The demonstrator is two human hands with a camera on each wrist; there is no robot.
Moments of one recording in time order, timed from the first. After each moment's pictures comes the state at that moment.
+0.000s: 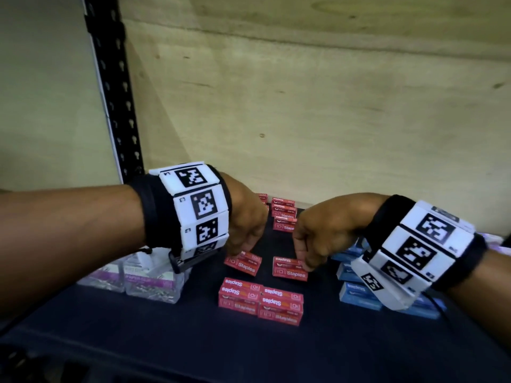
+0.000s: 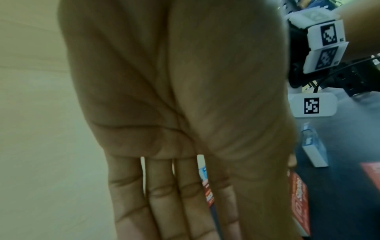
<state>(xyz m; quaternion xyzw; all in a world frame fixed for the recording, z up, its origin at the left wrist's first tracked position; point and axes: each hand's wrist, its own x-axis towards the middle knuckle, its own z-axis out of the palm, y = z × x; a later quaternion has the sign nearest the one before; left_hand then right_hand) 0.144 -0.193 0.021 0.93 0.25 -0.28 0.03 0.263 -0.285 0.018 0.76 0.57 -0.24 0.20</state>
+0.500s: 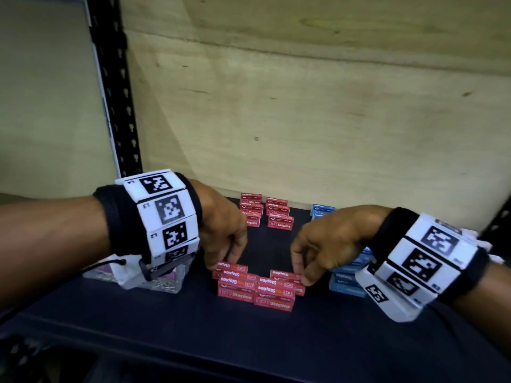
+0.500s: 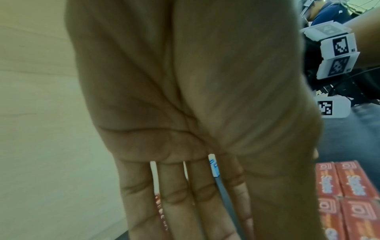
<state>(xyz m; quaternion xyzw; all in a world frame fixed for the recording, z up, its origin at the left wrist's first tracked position) 0.111 -0.195 0.016 0.93 0.20 -0.30 0.06 0.249 -0.323 0.021 0.73 0.60 -0.27 0.19</state>
